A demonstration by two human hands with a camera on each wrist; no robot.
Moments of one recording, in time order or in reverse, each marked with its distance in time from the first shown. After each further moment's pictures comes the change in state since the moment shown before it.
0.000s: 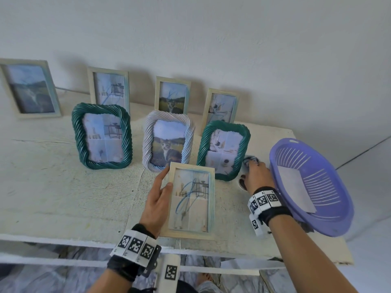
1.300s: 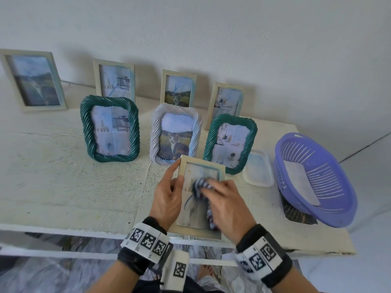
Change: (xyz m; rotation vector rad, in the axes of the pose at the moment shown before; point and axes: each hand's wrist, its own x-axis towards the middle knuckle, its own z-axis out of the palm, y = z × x) left_hand -0.004 0.002 -0.002 0.275 0.056 0.251; right_hand -0.141 -0.082 -0.011 0.128 0.122 -0.679
